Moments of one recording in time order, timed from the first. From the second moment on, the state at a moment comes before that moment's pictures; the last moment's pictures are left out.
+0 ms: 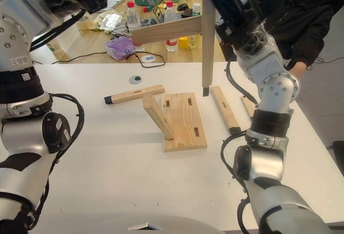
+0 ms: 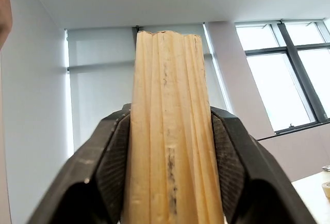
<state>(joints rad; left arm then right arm) -1.19 0.46 0.23 0.14 -0.73 0.91 -0.90 -0.86 -0.29 -0.39 0.14 1.21 0.68 0.76</state>
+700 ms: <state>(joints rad) -1.33 0.39 0.13 0.27 -0.82 1.17 -0.88 -0.83 -0.29 -0.29 0.06 1.13 0.66 0.88</state>
